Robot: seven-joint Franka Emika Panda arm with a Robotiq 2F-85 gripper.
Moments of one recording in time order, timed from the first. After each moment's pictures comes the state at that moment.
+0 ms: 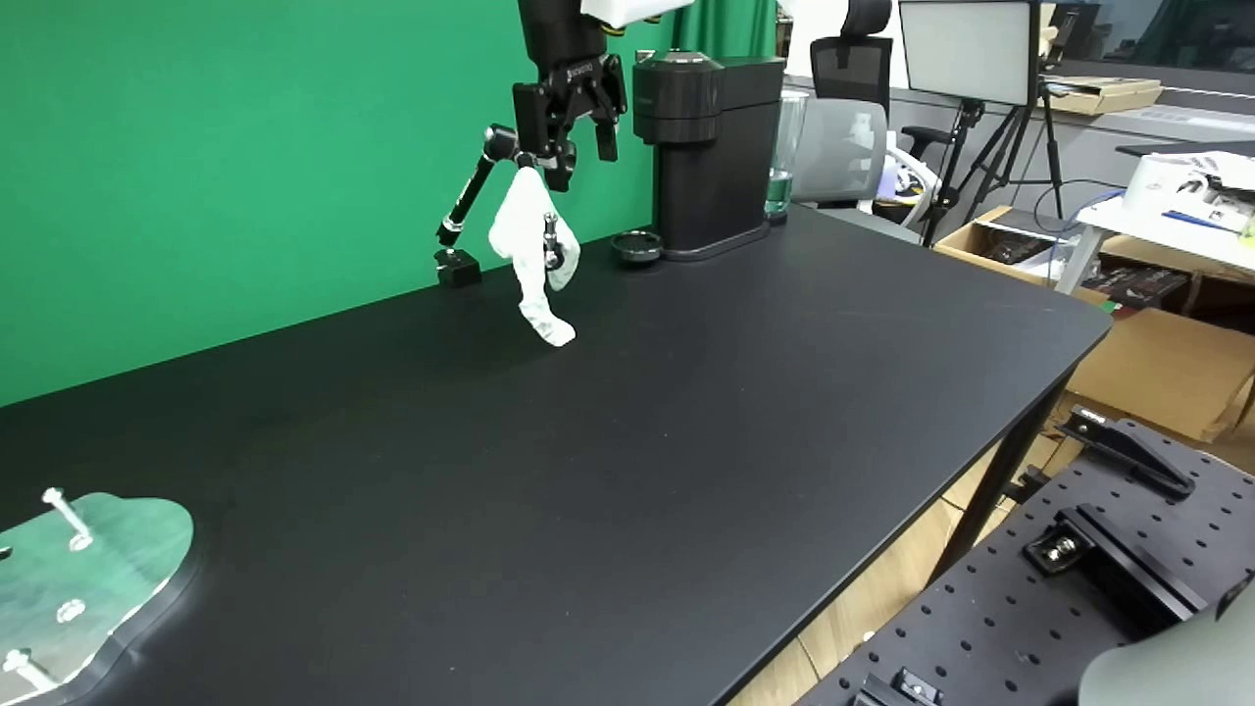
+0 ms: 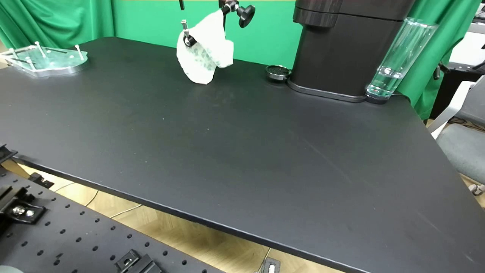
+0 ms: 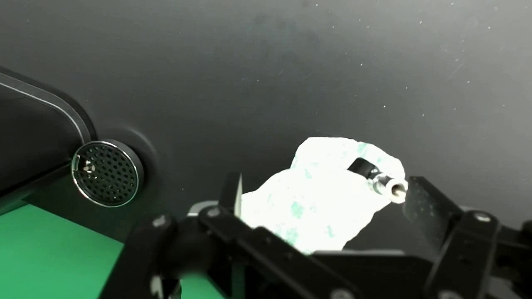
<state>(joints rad) 0.05 0.25 0.08 -1.98 -0.16 2.25 -0.25</state>
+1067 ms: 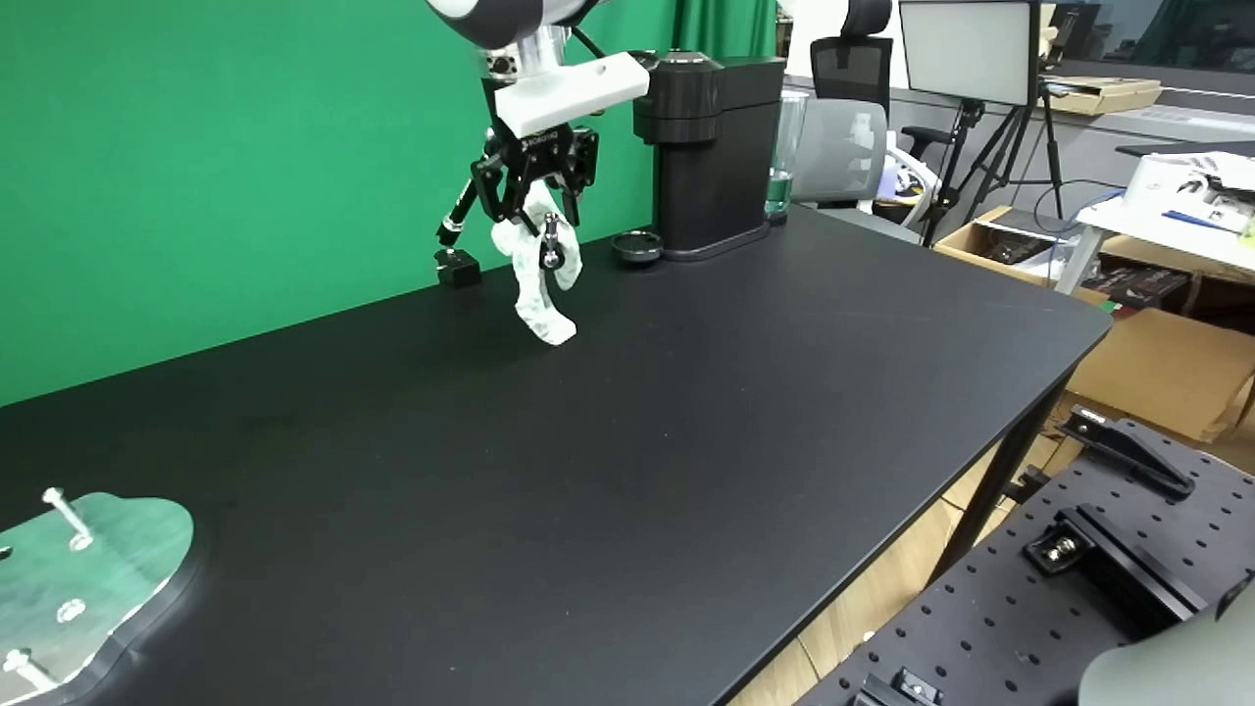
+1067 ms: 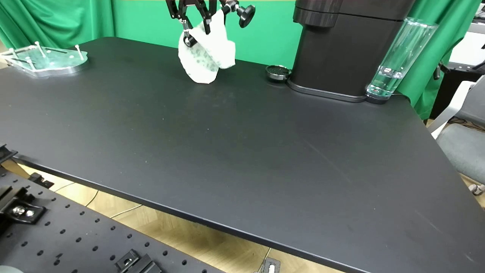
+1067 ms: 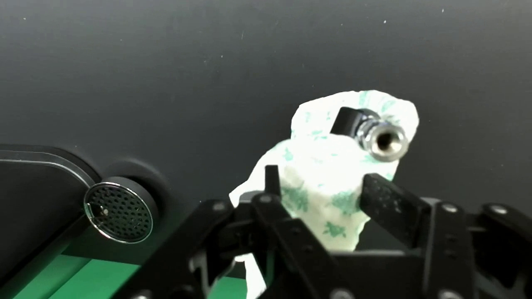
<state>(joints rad) 0.18 0.39 -0.01 -1.96 -0.26 2.45 0.28</state>
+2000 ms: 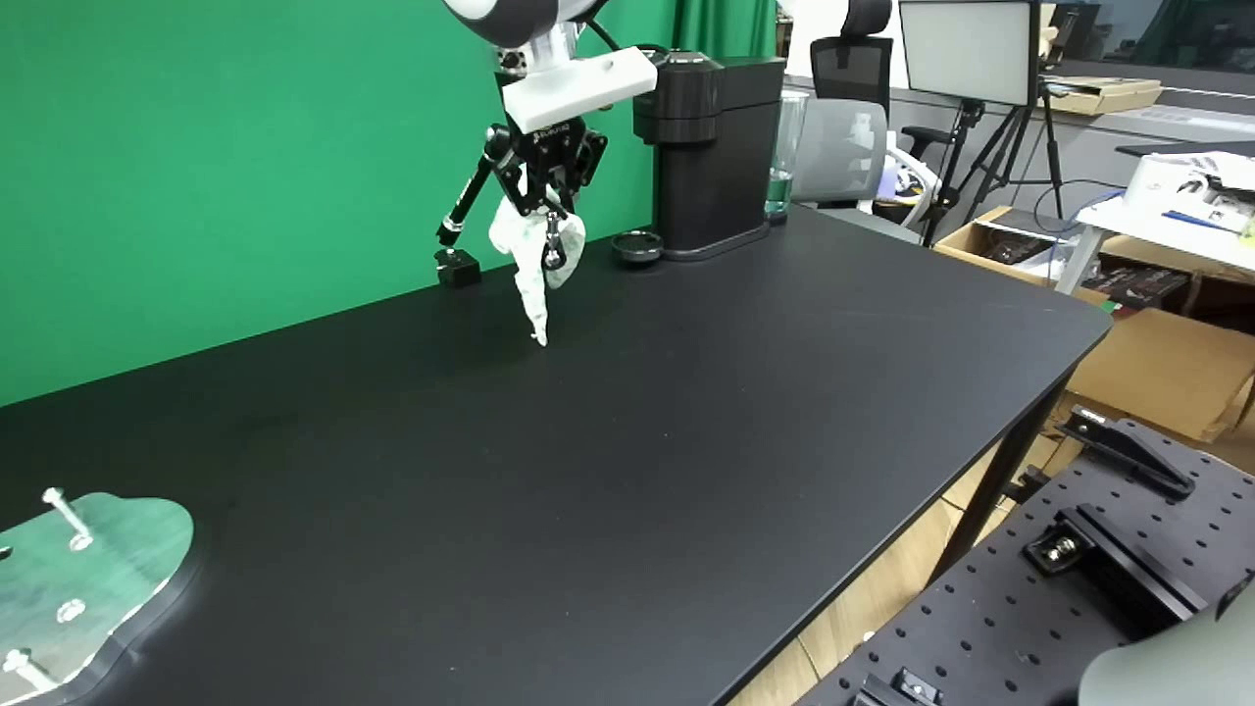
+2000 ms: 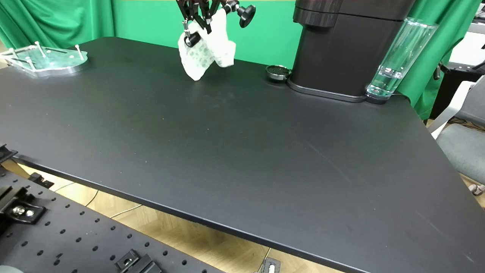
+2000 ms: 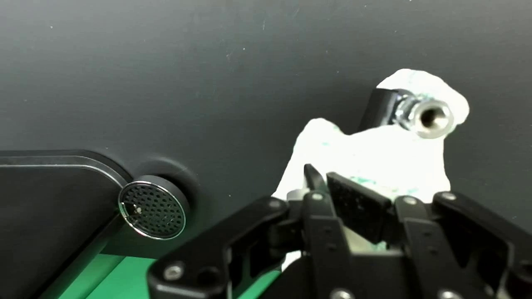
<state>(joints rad) 0.20 0.39 -0.05 -1.95 -0.28 2.45 0.35</state>
